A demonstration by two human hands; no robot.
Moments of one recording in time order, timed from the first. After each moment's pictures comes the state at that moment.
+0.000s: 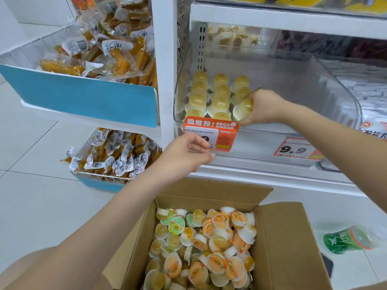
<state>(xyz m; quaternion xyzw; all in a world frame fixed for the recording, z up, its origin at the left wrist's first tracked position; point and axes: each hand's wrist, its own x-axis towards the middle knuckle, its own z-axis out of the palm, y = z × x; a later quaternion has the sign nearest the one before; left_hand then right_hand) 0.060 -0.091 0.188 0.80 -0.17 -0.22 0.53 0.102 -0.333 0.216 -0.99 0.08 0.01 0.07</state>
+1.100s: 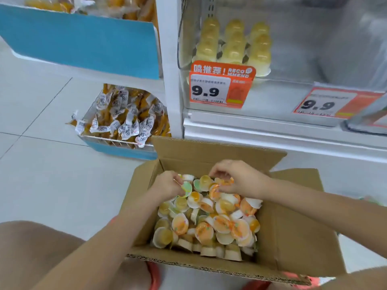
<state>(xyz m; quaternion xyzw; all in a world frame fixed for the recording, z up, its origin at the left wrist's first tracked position) 0.029 -0.037 0.008 0.87 -0.01 -0.36 0.33 -0.029 -0.250 0.048 -0.94 -0.12 0.18 0.28</state>
